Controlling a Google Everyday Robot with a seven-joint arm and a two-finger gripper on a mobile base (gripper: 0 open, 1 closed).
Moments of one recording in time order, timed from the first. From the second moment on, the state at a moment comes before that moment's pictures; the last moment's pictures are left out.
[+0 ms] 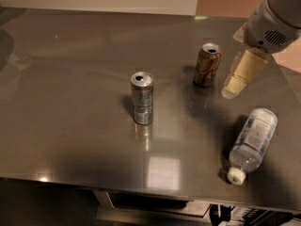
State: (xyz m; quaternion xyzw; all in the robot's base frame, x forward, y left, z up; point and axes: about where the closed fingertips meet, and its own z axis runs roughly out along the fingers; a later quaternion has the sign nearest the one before) arm 0.523 -0.194 0.956 -0.57 0.80 0.02 0.21
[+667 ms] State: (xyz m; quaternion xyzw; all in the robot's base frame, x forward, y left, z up) arm 0.597 -0.183 0.939 -0.51 0.82 0.07 0.25
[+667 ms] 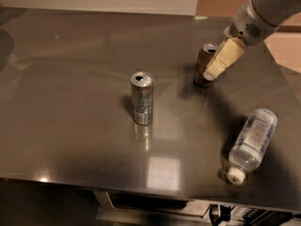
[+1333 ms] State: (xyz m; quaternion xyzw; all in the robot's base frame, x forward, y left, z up) arm 0.636 -0.184 0.916 -0.47 0.84 0.12 0.26
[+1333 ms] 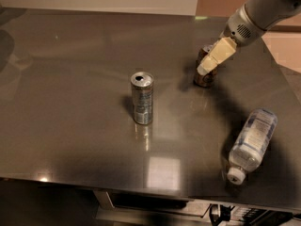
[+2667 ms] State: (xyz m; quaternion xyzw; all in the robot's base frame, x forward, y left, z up) arm 0.628 -0.159 0.917 -0.49 0.82 0.16 0.25
